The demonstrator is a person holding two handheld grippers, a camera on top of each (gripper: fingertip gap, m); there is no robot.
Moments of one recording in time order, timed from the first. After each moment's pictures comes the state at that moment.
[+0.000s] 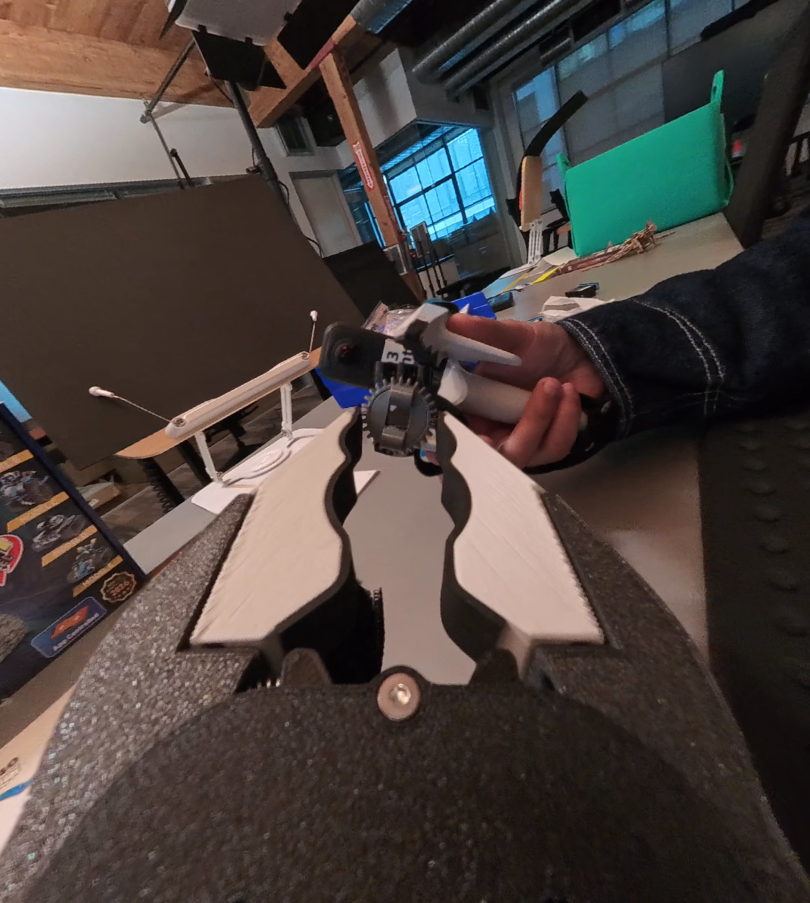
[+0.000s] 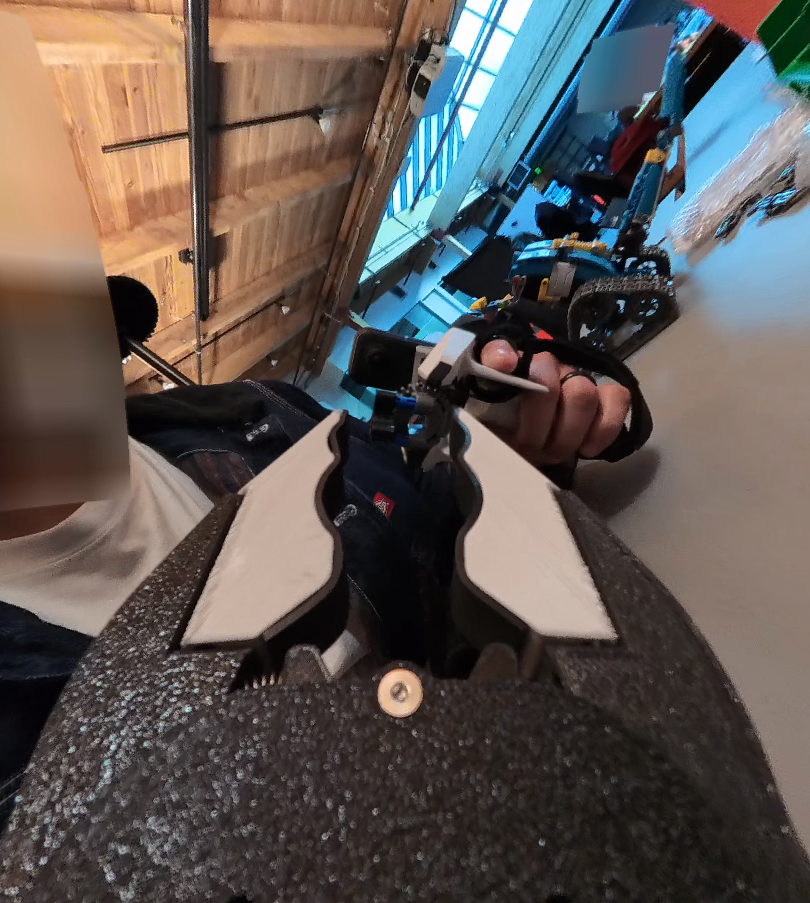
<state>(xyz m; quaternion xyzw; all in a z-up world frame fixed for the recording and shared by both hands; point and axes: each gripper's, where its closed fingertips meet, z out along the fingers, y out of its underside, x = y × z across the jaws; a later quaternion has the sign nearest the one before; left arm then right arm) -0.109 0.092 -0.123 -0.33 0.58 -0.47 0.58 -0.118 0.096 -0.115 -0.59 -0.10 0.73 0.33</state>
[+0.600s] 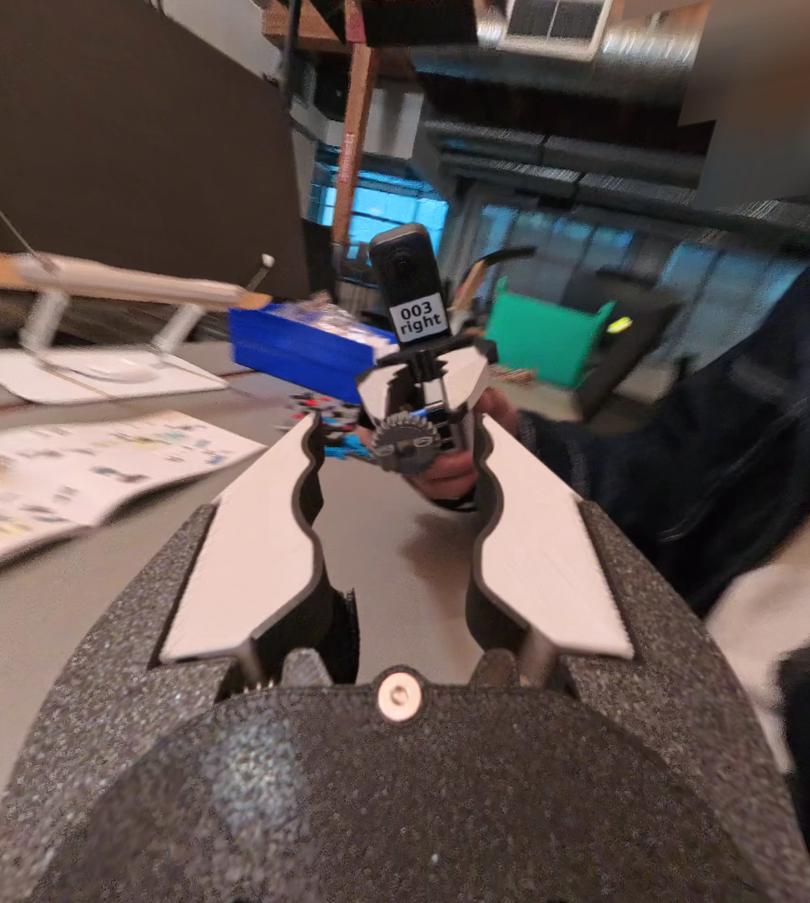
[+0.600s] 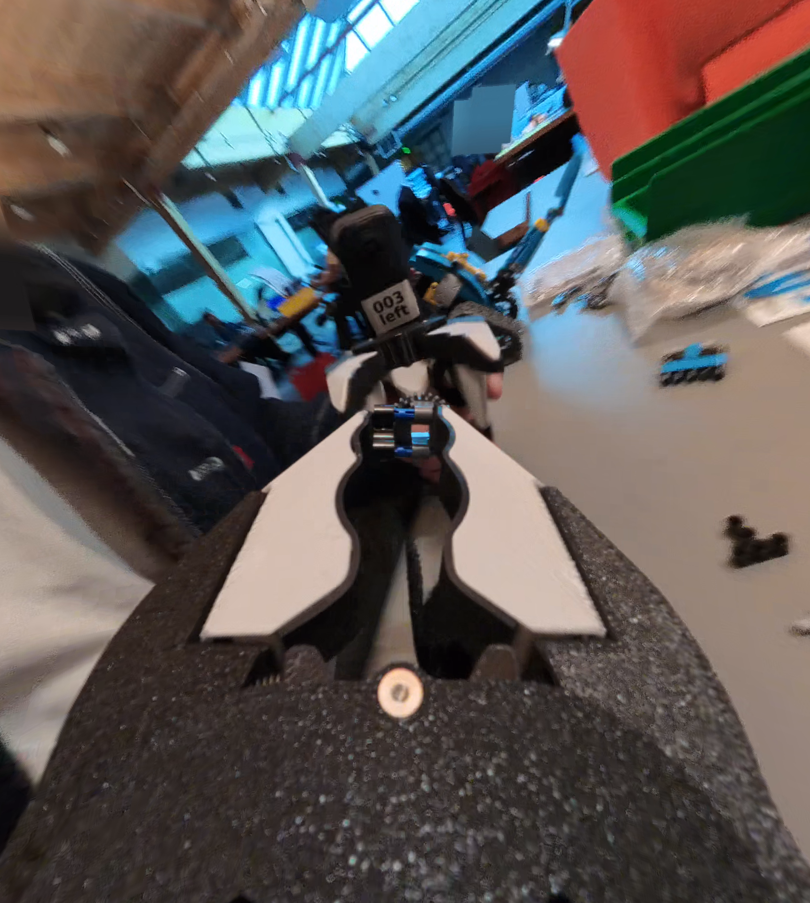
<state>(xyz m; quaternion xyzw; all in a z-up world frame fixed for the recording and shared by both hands) -0.110 0.108 -0.118 -0.45 0.46 -0.66 0.39 -0.114 0.103 -0.123 -0.67 -0.22 0.53 0.47</state>
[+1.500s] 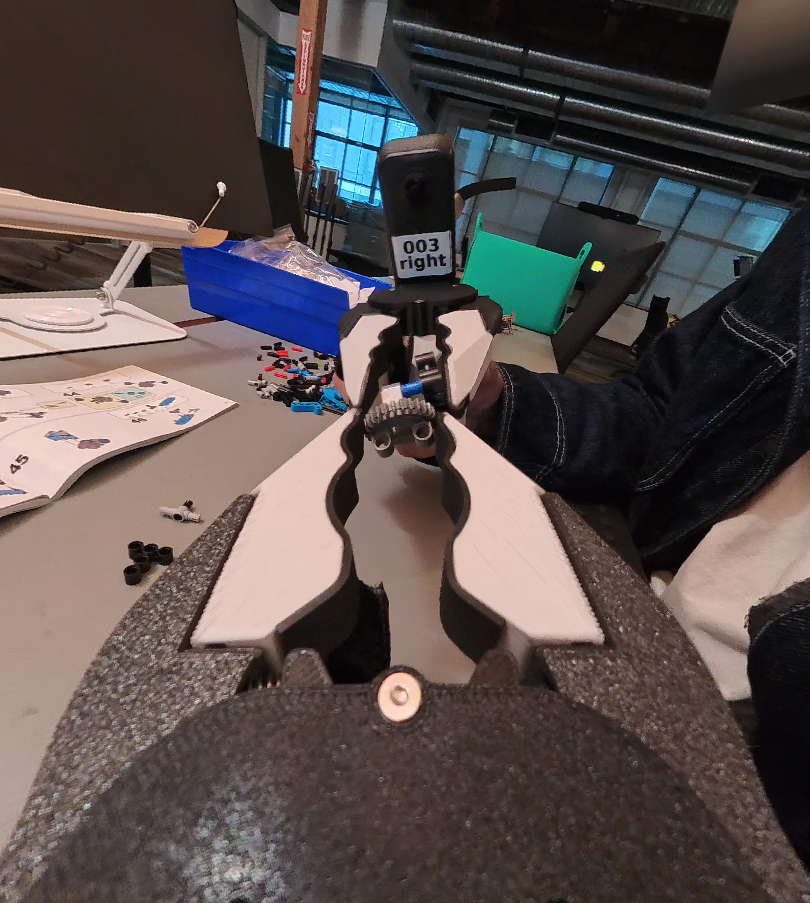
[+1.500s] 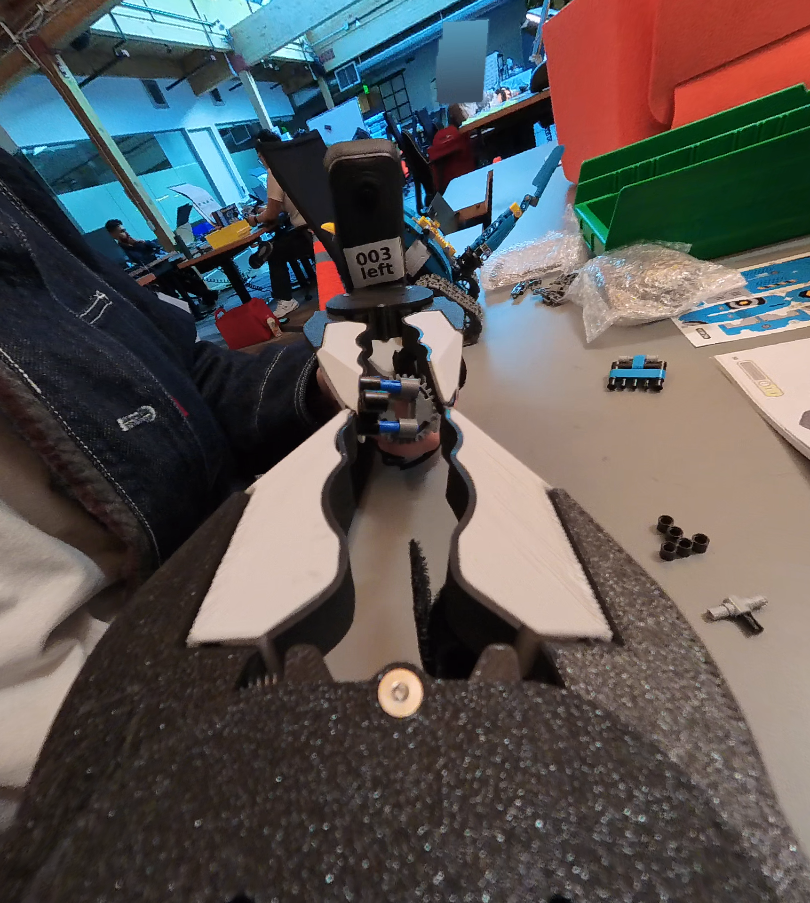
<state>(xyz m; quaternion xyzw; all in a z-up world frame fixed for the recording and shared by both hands) -0.110 0.096 -0.133 -0.46 0.51 -0.65 0.33 -0.118 0.102 -0.135 -0.69 -0.28 0.44 0.50</state>
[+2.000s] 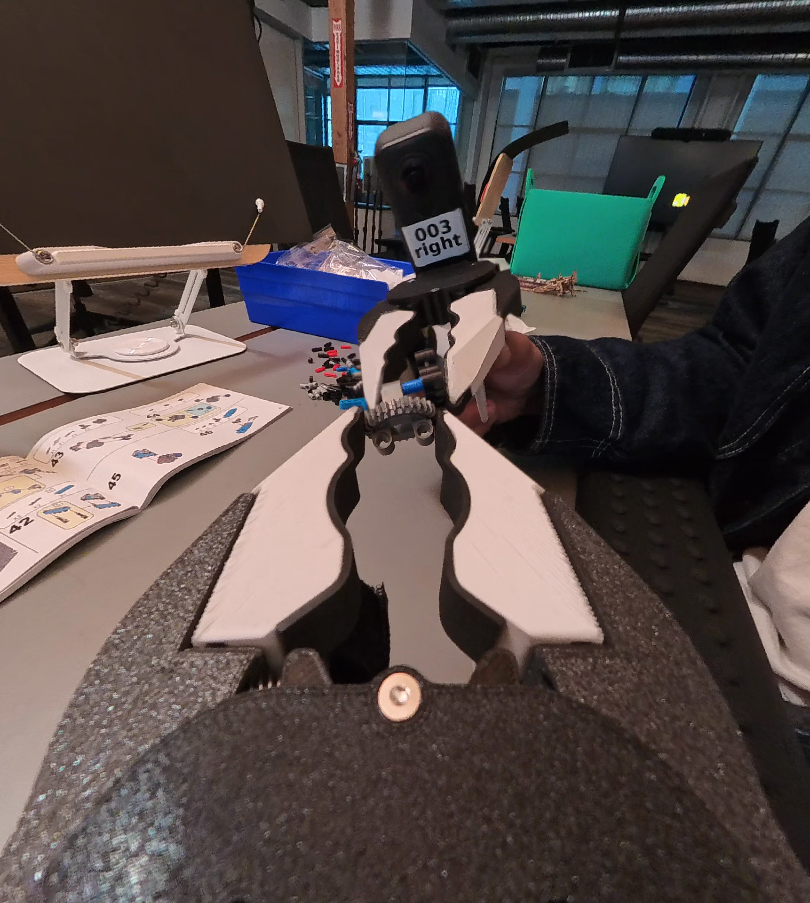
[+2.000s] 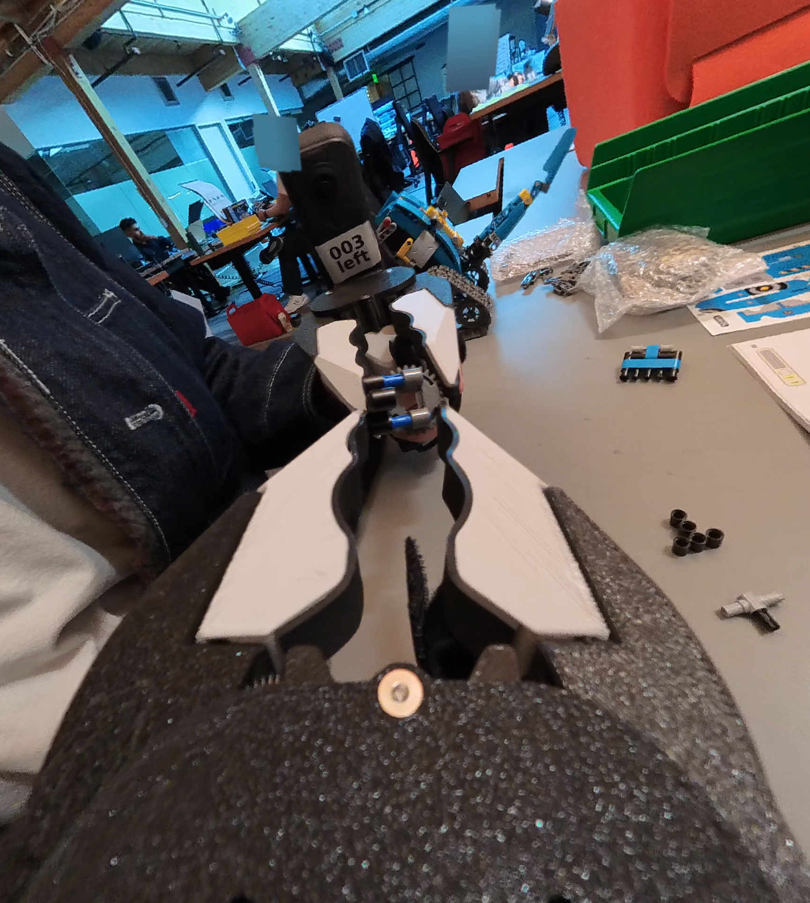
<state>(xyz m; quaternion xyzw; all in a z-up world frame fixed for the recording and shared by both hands) -0.110 0.099 -0.136 -0.45 0.54 -0.58 0.41 -0.119 0.100 -0.138 -0.69 -0.29 0.45 0.49</state>
